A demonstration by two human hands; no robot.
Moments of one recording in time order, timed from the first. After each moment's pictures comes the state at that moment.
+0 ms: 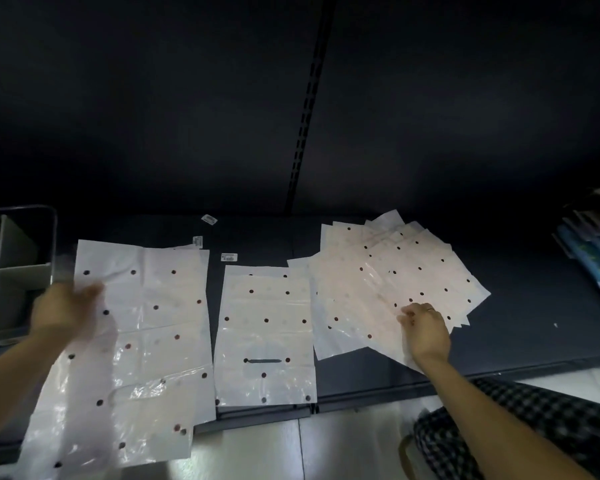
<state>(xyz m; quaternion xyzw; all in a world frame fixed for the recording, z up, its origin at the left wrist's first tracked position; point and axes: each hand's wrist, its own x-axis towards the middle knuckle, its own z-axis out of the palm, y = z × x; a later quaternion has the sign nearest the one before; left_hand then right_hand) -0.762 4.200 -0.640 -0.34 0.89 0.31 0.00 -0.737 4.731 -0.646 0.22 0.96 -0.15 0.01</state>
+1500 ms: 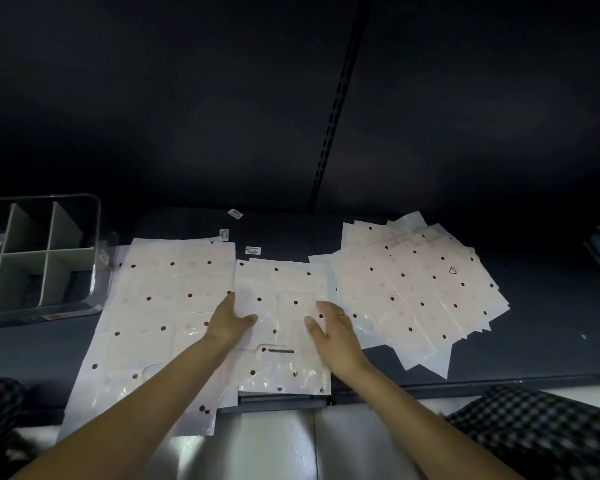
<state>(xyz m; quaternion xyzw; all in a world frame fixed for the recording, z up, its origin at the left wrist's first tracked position) -0.724 4.371 -0.630 -0.24 0.76 0.58 0.17 -0.710 4.564 -0.629 0.01 0.92 -0.36 0.15</state>
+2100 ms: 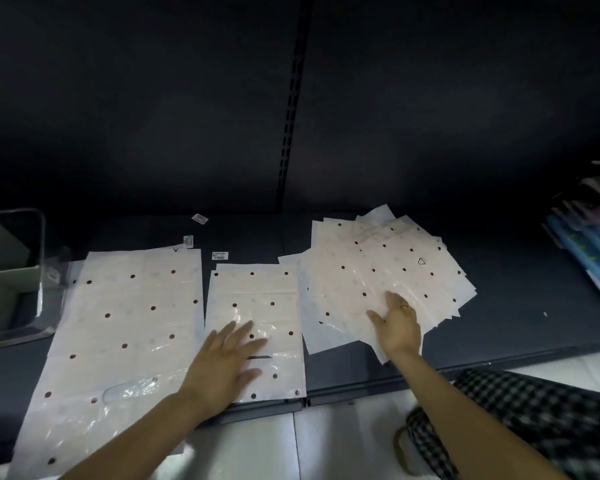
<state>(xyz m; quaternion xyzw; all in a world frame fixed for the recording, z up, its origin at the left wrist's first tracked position) -0.686 4.387 -0.667 0.20 0.96 0.15 0.15 -0.734 4.703 -0.650 0.21 0.96 -0.18 0.05</state>
